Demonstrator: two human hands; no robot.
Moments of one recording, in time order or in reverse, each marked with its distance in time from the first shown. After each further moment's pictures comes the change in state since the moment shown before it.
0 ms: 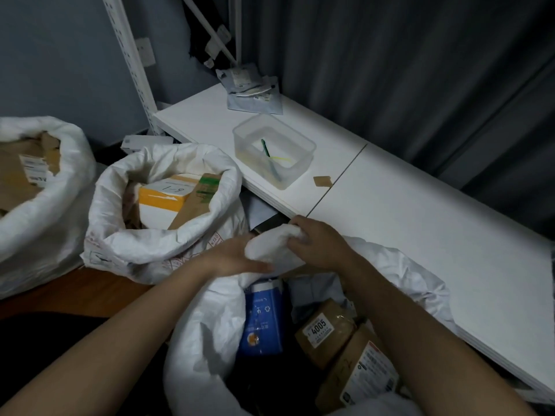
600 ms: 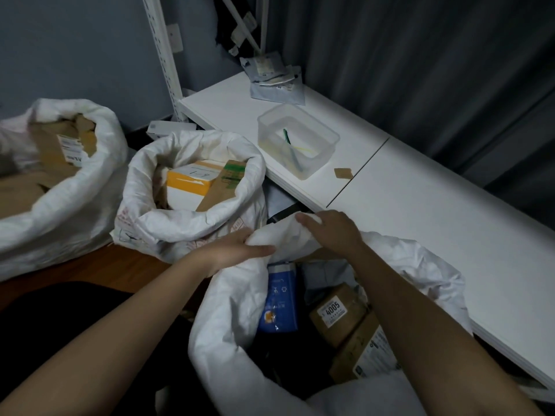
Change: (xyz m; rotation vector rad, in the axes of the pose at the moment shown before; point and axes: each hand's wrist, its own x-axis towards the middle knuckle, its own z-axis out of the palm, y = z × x) left_hand -0.050 -0.019 -0.016 -0.379 -0.029 -0.160; right_hand 0.014 -0.012 0.023 -0.100 0.015 0.265
